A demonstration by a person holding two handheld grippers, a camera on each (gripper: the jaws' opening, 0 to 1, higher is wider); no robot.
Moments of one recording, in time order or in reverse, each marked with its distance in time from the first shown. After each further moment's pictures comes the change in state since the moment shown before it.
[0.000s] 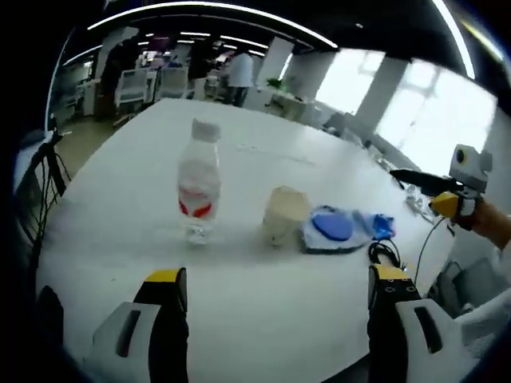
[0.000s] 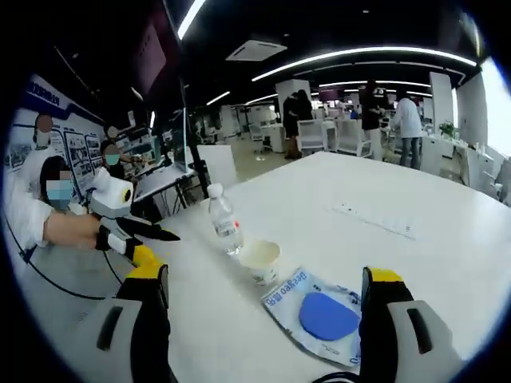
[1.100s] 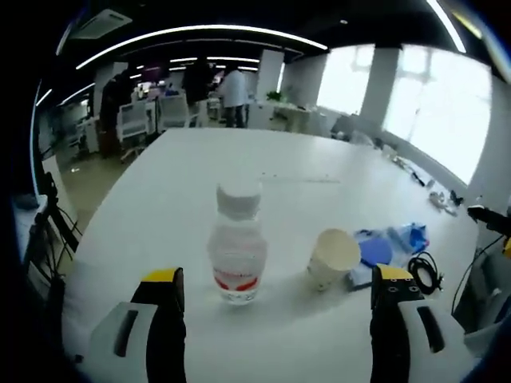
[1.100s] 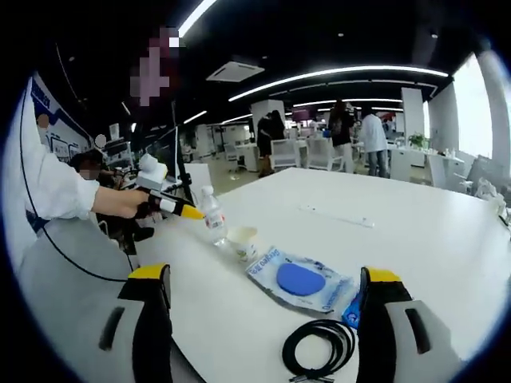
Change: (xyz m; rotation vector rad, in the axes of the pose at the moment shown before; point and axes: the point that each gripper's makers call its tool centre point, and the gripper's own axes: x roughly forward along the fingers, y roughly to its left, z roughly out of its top) left arm 0.028 0.023 0.058 0.070 -0.079 0.055; right arm -0.106 0.008 -0.035 0.014 -0.105 -0.130
